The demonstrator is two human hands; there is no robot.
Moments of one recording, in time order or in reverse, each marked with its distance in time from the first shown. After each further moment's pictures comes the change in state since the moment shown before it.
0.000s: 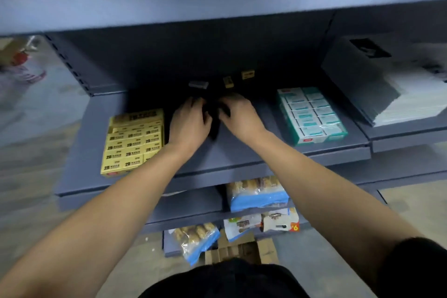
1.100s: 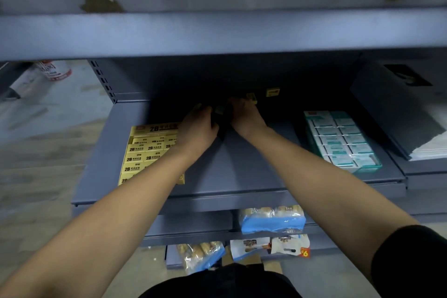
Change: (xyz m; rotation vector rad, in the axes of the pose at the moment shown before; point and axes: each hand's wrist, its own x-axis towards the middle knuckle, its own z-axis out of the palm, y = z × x) left_hand 0.033 -0.031 -0.009 0.052 -0.064 -0.077; right_hand 0.077 -0.011 0.023 -0.213 -0.238 0.162
